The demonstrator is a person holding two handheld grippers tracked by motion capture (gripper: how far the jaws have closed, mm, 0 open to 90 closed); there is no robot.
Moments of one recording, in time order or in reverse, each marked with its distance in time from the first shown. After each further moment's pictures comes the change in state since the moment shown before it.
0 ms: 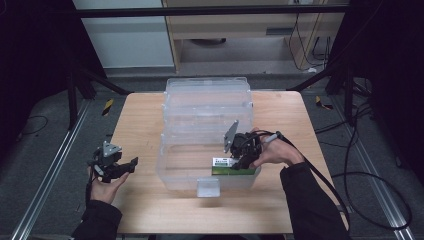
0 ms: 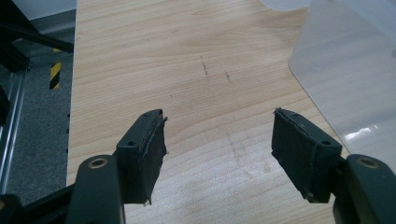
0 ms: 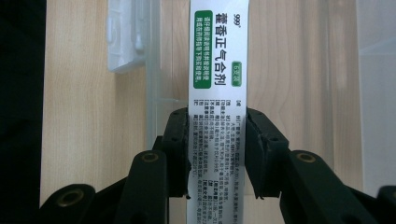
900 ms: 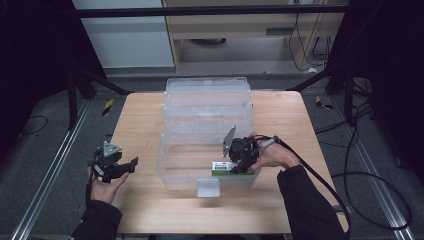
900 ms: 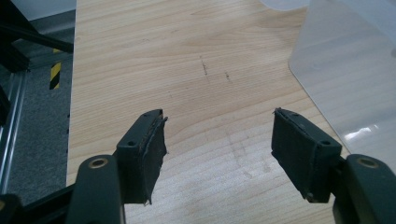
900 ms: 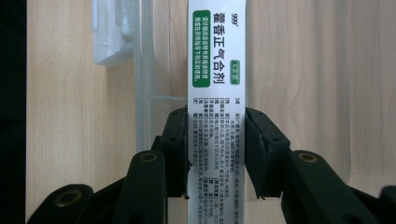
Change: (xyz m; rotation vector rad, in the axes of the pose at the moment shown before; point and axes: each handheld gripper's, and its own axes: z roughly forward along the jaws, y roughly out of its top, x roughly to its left) left arm 0.000 0.000 0.000 0.001 0.001 0.001; right arm 0.001 -0.004 0.021 0.028 0.000 0.013
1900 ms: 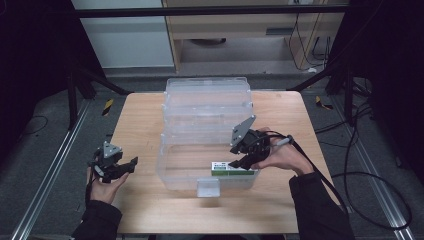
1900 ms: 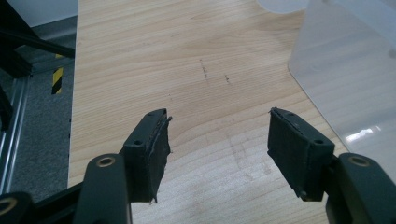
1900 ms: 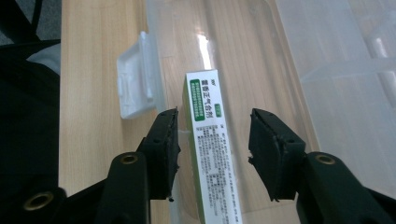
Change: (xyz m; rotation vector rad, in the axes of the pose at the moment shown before) left arm -0.001 -0.001 -0.001 -0.016 0.004 0.009; right arm 0.017 -0.005 -0.052 -0.242 -0.098 0.094
